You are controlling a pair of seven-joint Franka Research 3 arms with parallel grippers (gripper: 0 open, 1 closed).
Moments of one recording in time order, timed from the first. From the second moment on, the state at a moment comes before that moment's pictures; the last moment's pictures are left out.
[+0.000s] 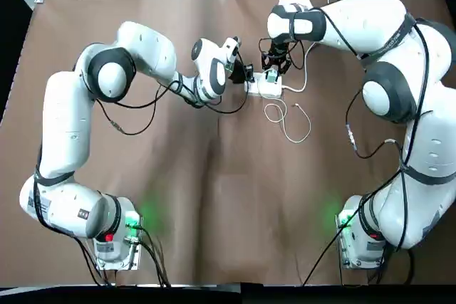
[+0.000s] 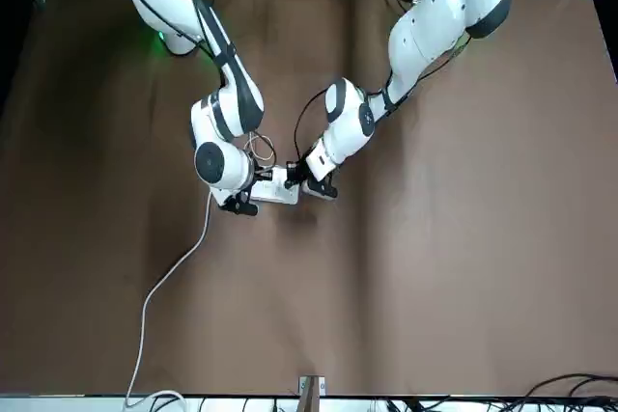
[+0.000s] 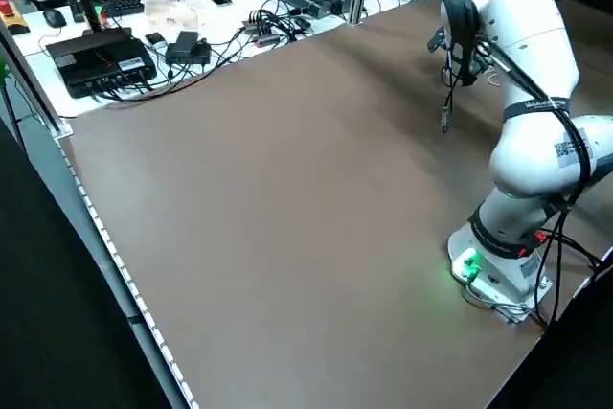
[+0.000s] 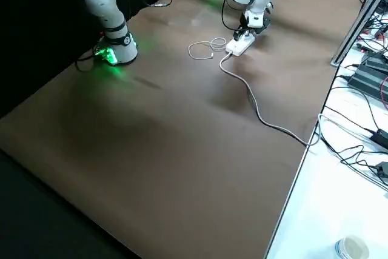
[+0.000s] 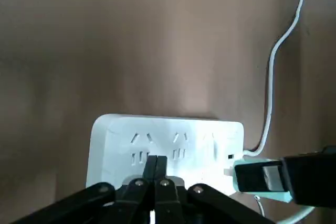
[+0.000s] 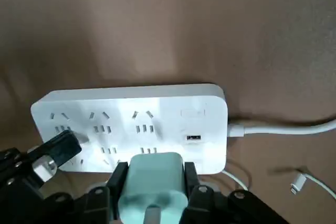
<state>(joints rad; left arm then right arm) -0.30 0.95 -0.69 -1.75 -0.57 3.18 -0.06 0.60 0.56 -0.08 -1.77 0.37 2.11 0.46</state>
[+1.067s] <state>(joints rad) -0.30 0.95 -0.69 -1.75 -0.57 3.18 -0.06 0.62 0.58 -0.08 -1.77 0.37 2.14 0.48</state>
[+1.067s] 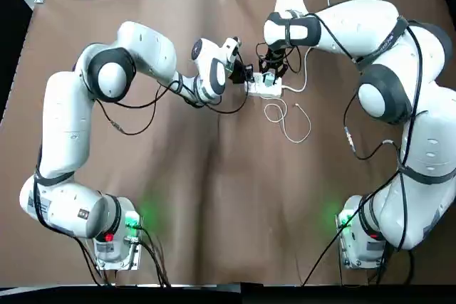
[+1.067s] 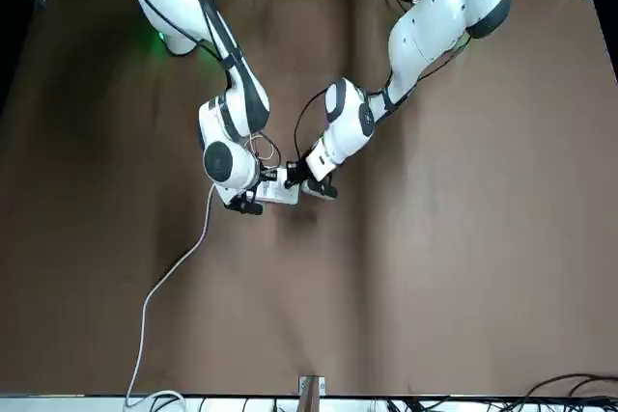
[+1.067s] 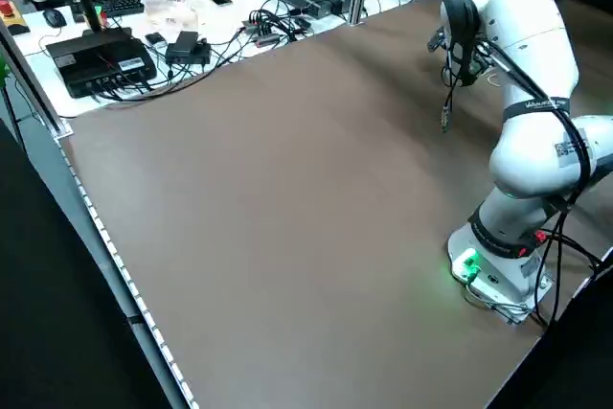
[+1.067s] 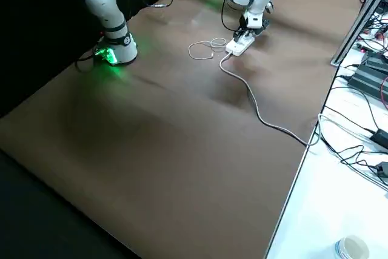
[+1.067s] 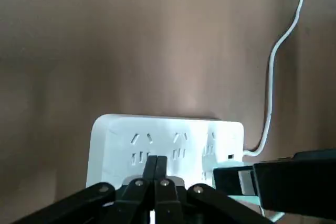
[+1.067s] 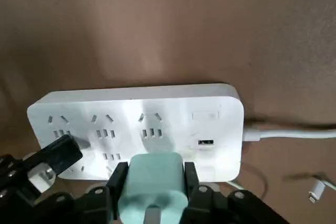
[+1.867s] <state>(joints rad) -0.30 0.95 -0.69 -1.75 -0.57 3.18 -0.06 0.64 0.59 -0.08 -1.77 0.35 2.15 0.48</state>
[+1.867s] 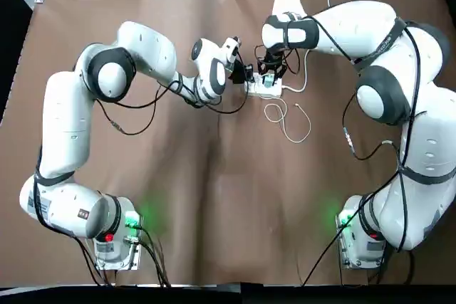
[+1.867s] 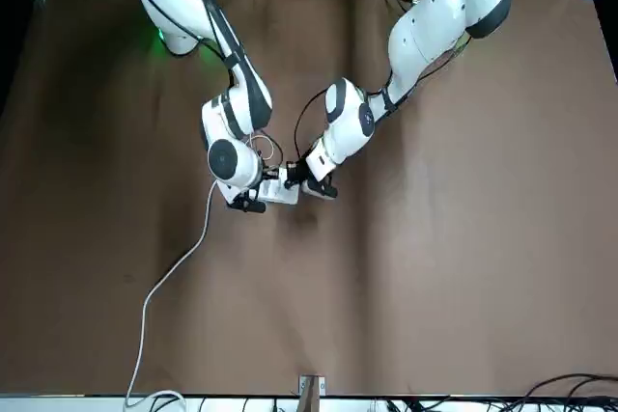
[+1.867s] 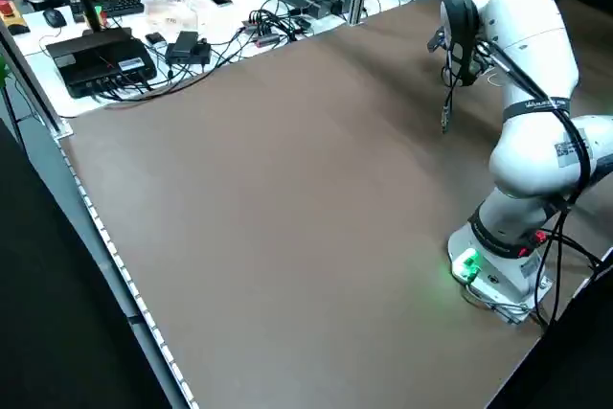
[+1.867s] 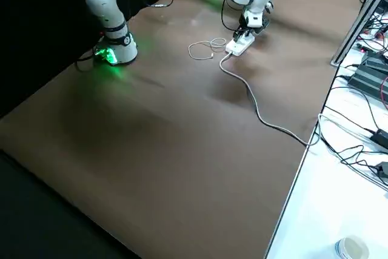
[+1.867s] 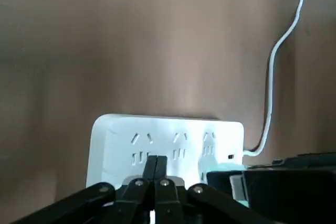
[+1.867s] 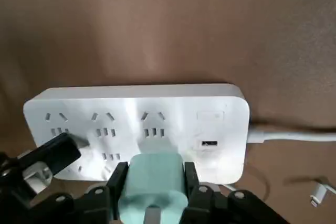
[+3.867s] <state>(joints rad) -0.30 0.95 -0.69 -1.75 -0.57 3.18 -0.06 0.68 0.61 -0.09 -1.76 0.25 2.17 0.55</state>
